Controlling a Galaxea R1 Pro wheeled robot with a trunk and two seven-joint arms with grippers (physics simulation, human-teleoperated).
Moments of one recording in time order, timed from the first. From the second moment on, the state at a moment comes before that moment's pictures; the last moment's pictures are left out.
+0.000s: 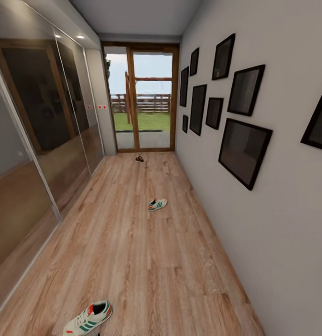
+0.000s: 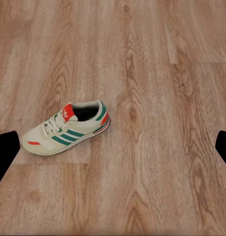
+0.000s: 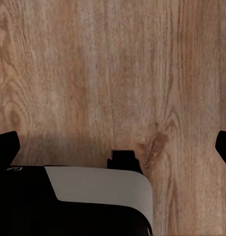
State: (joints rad) left arm -0.09 0.03 0.07 -0.55 0.00 -0.36 0.01; right arm -0.07 0.00 0.00 -0.46 0.01 0.07 0.00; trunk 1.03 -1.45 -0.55
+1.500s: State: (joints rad) left arm -0.09 0.03 0.07 -0.55 0.01 -0.36 0.00; right arm -0.07 0.00 0.00 -0.45 0.01 0.07 0.00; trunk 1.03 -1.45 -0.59
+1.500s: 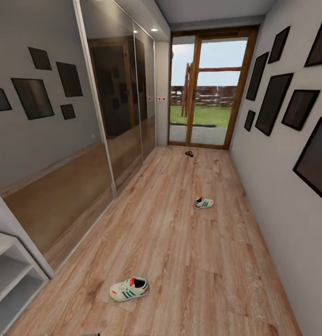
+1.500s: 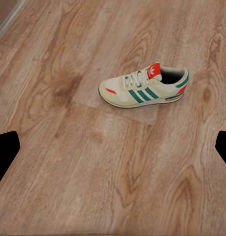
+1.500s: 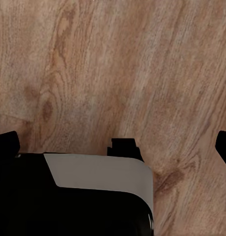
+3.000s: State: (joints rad) left arm -0.09 0.03 0.07 -0.55 0.01 -0.36 0.00; right arm -0.07 0.00 0.01 -0.46 0.01 0.07 0.00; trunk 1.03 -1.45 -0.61
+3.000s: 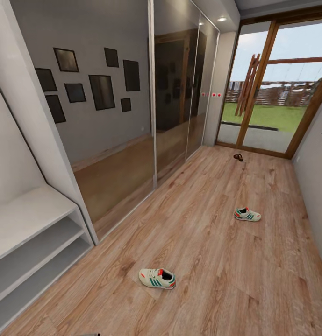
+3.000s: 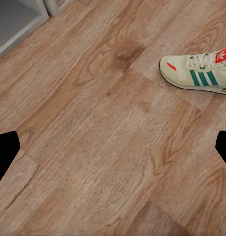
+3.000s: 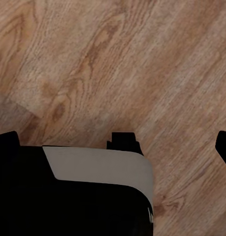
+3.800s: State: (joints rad) left arm -0.09 0.03 0.07 -0.55 0.01 -0.36 0.00; right arm -0.07 0.00 0.00 -0.46 0.01 0.07 0.00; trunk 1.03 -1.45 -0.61
